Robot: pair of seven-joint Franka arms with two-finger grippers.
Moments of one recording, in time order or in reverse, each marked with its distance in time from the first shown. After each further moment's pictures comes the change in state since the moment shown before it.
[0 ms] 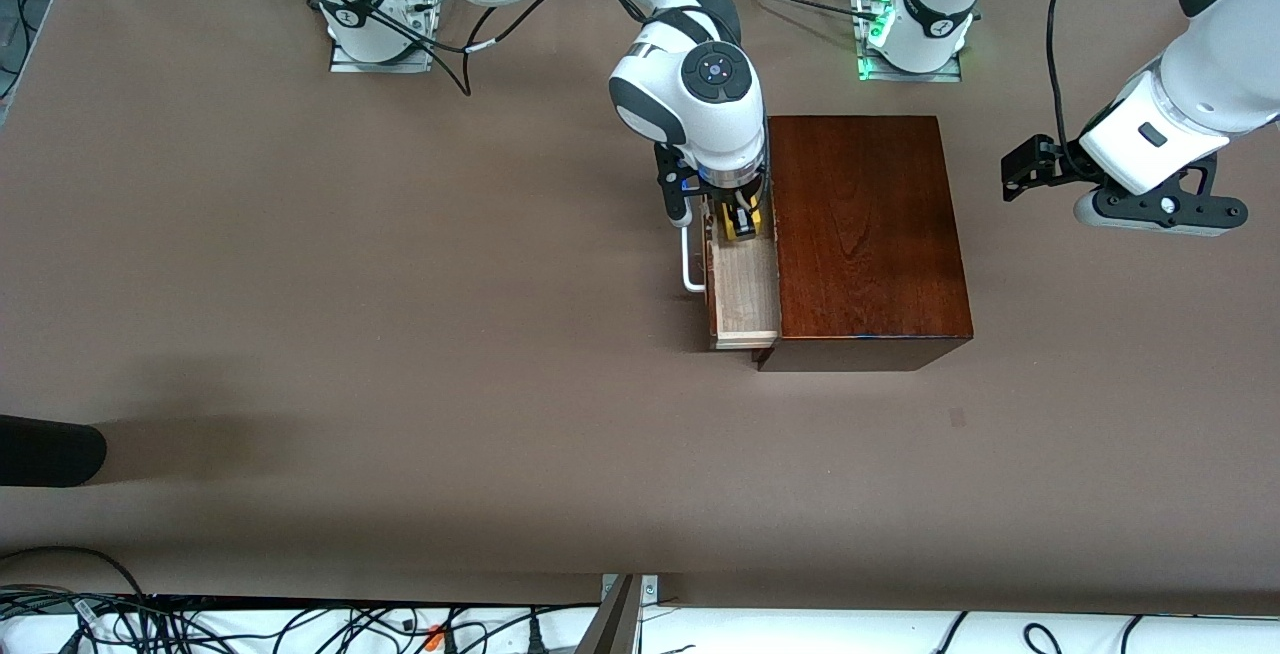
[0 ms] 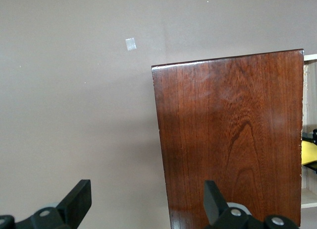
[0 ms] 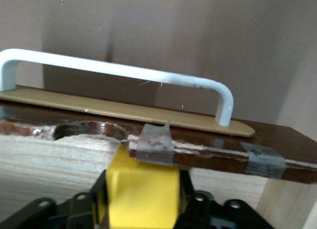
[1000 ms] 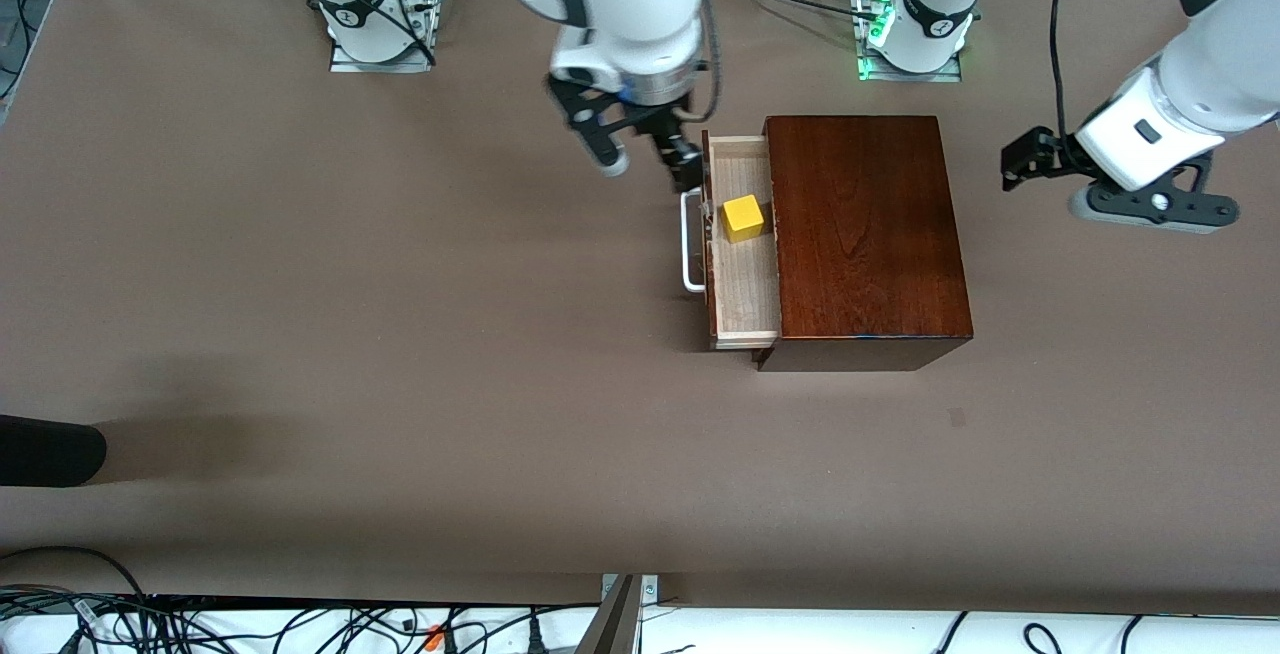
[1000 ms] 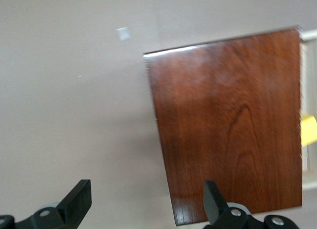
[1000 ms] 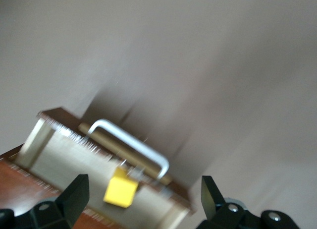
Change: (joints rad) left arm 0.009 -0.001 -0.034 0.007 -0.007 -0.060 0.100; right arm -0.140 -0.325 -0.016 0.048 0.021 -0.539 -0.642
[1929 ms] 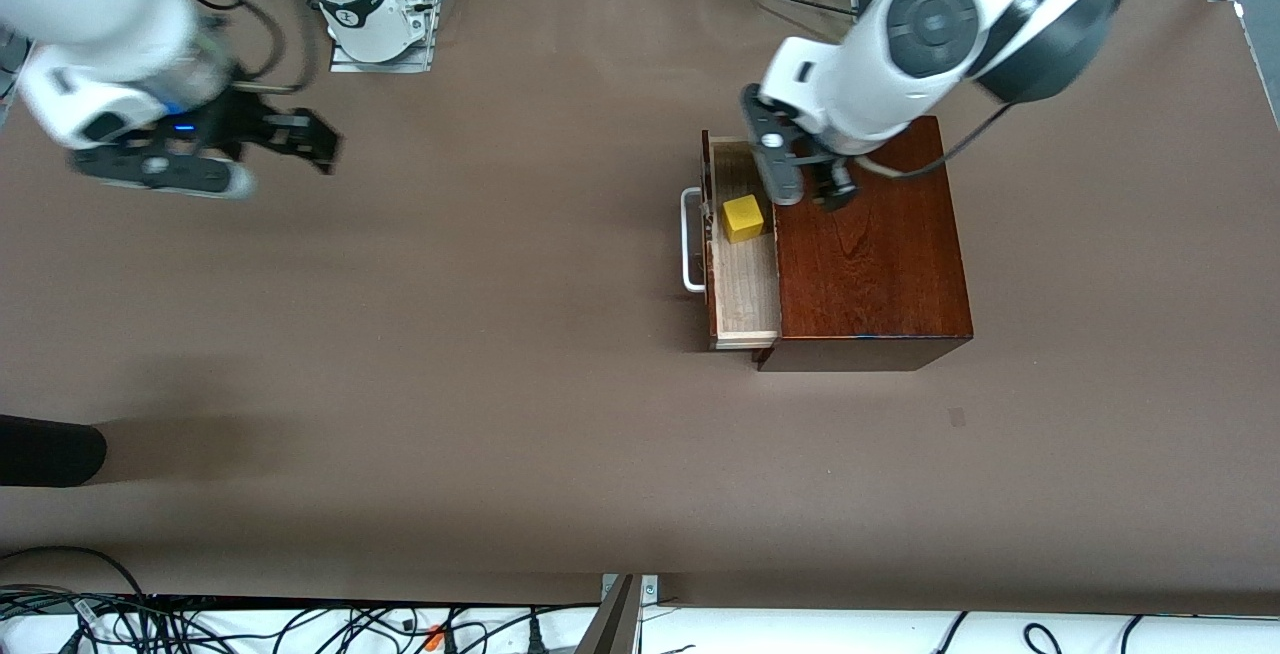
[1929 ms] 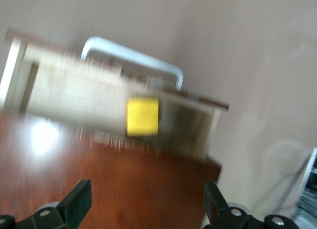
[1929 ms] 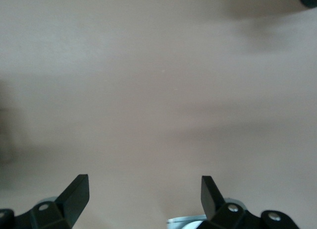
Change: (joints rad) left arm -0.060 0.216 -0.413 0.000 -0.088 0.178 0.640; right arm -0.391 -0.475 -0.273 -0.431 0.084 -0.123 -1.450
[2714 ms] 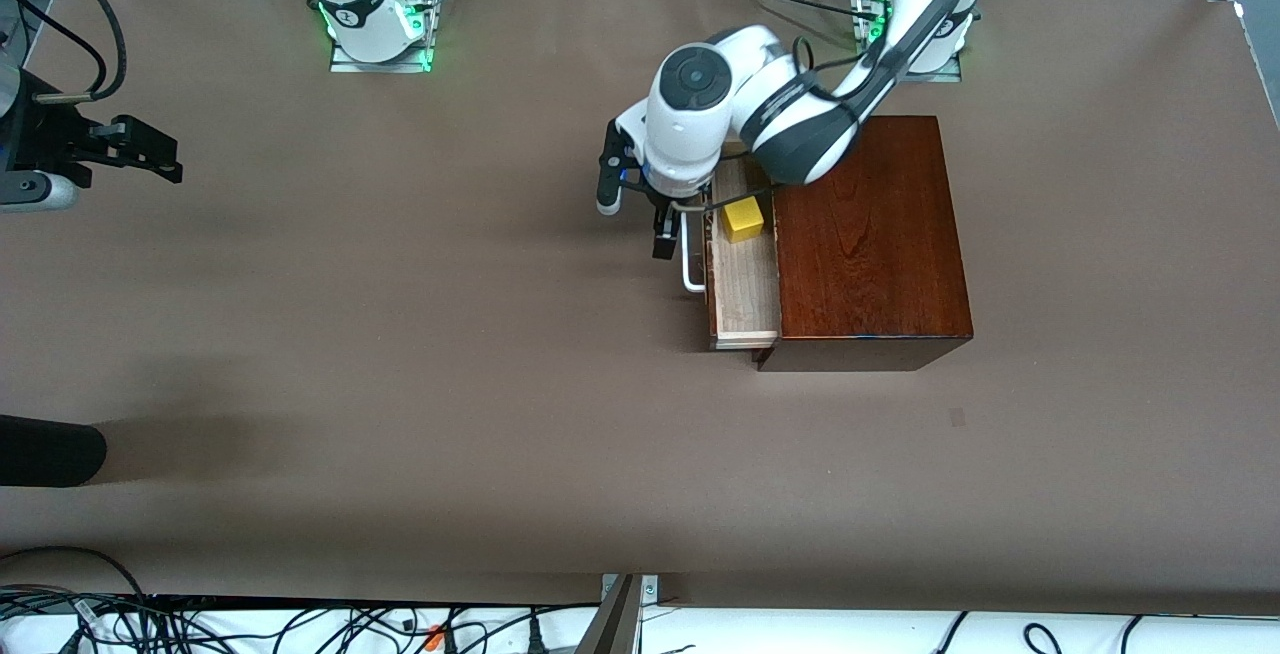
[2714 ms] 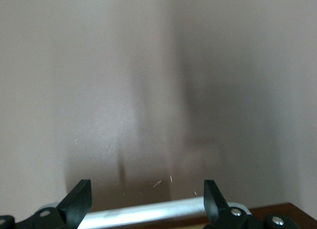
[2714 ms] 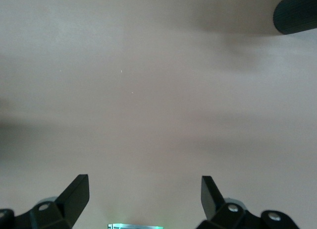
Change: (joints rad) left arm -0.209 0.320 -0.022 -0.016 0.352 0.443 0.053; right arm -0.132 -0.047 -0.110 -0.121 -0.002 0.085 -0.382
